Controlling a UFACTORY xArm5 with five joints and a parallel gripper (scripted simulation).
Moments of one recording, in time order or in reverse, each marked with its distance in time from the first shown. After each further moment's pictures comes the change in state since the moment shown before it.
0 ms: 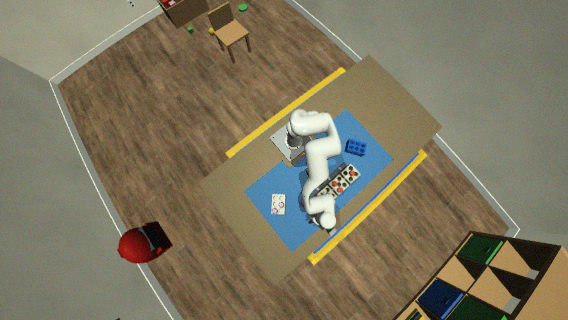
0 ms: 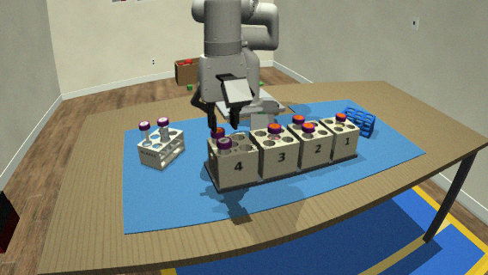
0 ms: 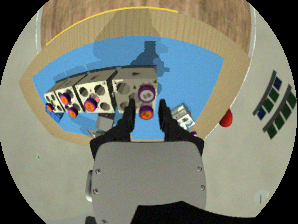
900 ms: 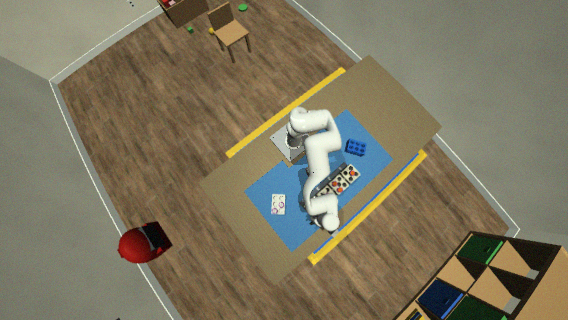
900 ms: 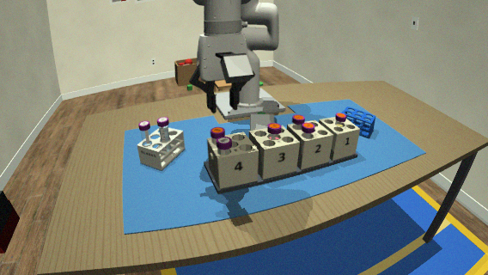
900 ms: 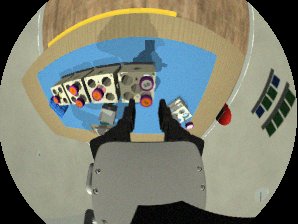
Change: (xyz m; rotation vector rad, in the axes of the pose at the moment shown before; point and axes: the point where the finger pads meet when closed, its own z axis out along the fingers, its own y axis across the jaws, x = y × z) arm 0.000 0.000 -0.046 0.001 -0.001 0.000
